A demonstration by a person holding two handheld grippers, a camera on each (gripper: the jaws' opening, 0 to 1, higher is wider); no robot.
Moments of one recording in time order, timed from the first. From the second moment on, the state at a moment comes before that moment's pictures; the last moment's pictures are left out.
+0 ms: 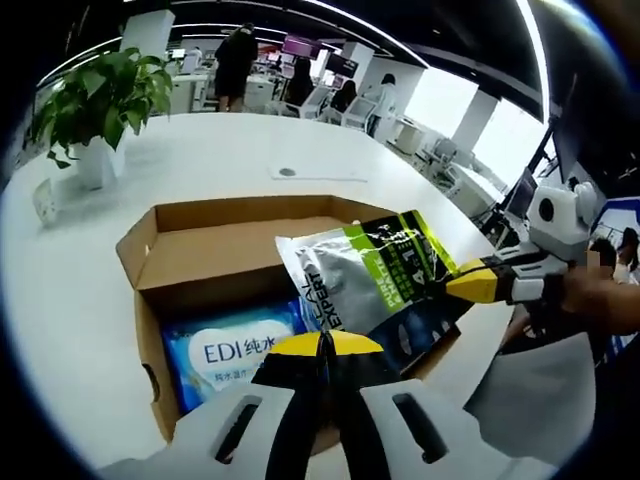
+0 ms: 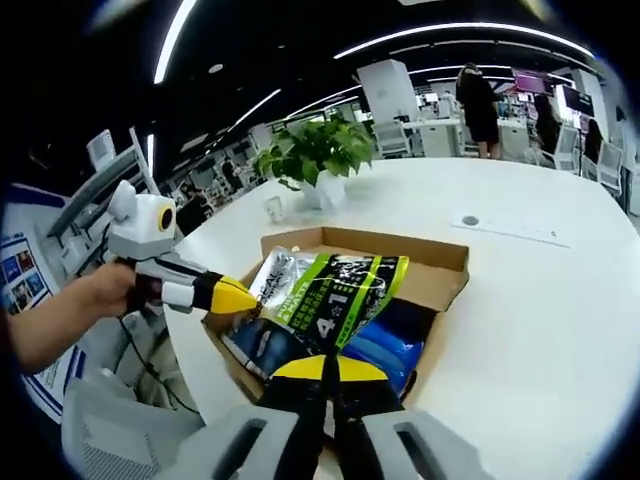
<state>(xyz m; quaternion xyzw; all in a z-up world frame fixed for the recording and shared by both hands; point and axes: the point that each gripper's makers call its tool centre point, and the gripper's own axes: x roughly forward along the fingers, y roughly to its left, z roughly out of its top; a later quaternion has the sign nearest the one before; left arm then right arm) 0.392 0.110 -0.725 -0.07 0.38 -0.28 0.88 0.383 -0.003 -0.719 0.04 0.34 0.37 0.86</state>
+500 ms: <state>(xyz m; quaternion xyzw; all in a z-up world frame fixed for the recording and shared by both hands) 0.391 0.073 -0.721 -0.07 0.39 -0.29 0.87 0.380 -0.040 -0.716 0.06 0.36 0.34 0.87</state>
